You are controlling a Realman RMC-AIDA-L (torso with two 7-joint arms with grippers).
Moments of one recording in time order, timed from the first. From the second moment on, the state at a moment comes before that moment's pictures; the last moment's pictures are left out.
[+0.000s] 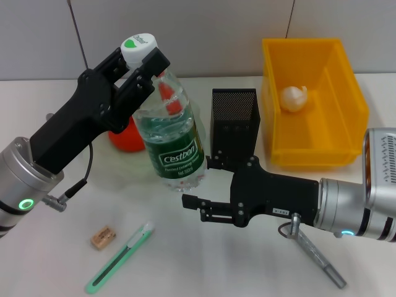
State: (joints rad) left arm -0.57 -2.08 1.04 0.14 0.94 1.83 -0.95; right arm 0.65 2.09 2.02 0.20 1.75 -1.45 0.79
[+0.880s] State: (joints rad) left arm -0.50 -2.07 1.05 0.16 0.94 1.79 -0.85; right arm 0.55 2.09 2.04 0.22 1.80 -1.38 0.77
